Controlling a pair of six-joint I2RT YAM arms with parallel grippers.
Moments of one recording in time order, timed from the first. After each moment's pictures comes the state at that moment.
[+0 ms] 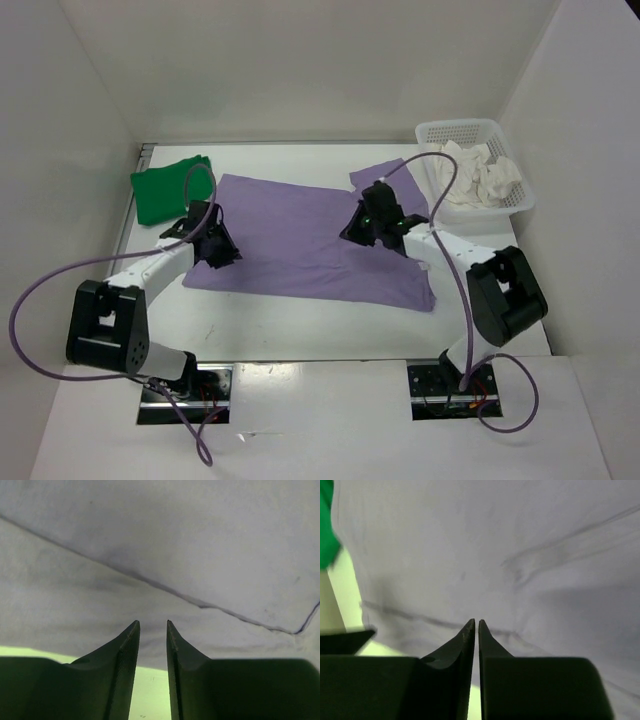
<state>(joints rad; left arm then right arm) -0.14 1.38 0.80 -0.40 0.02 -0.68 0.46 1.60 0.99 -0.14 -0.05 0.87</state>
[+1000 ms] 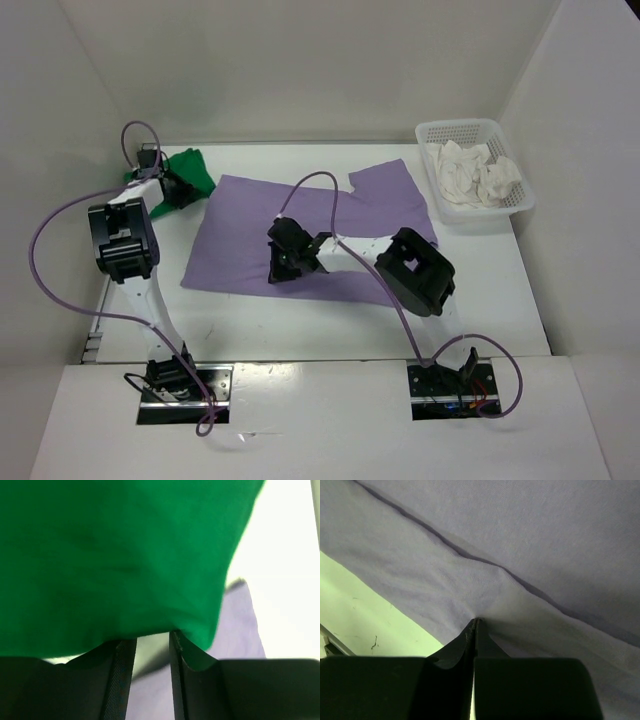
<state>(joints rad) 0.26 2.15 1.55 -0.26 0.16 -0.75 0.93 2.10 1.38 -0.17 -0.09 0.80</state>
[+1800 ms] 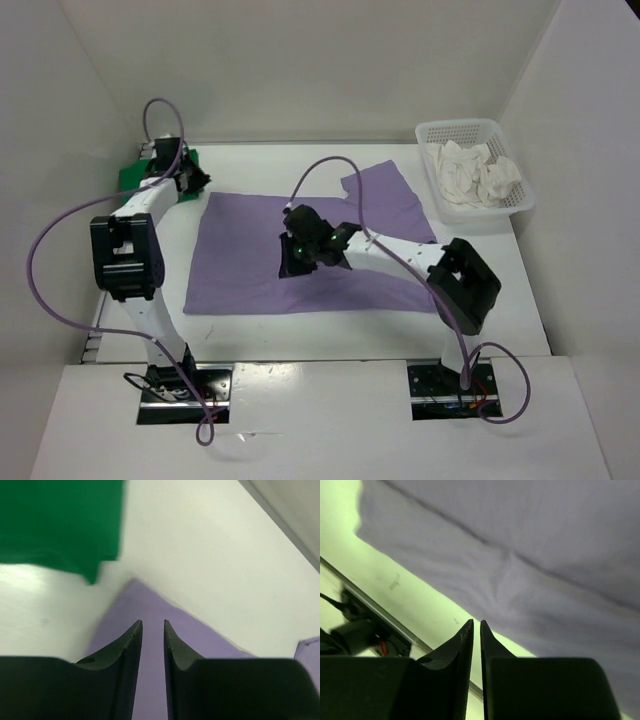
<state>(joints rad) 0.17 1.90 1.40 -0.20 0.05 -0.62 0.94 1.82 1.28 -0.35 -0.13 0.71</state>
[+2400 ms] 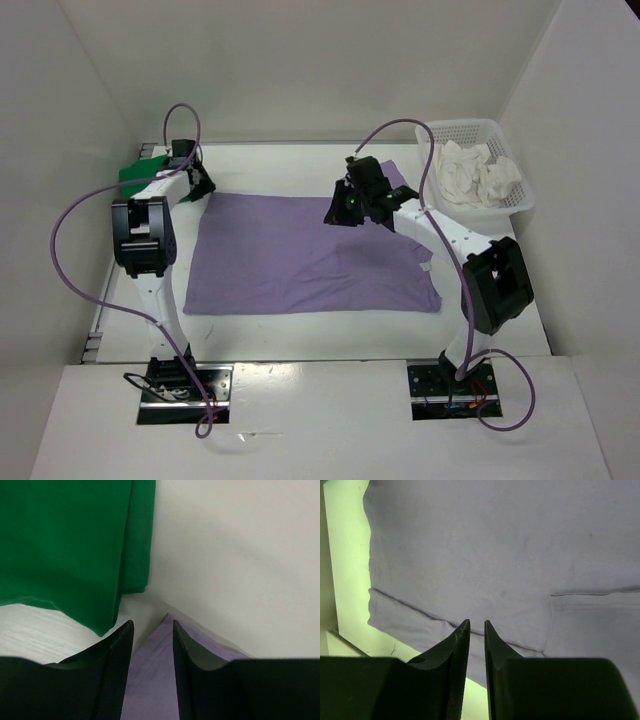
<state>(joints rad) 0.10 2.19 1.66 -0.33 -0.10 -0.47 0.56 1.68 1.32 -0.38 -0.15 0.62</state>
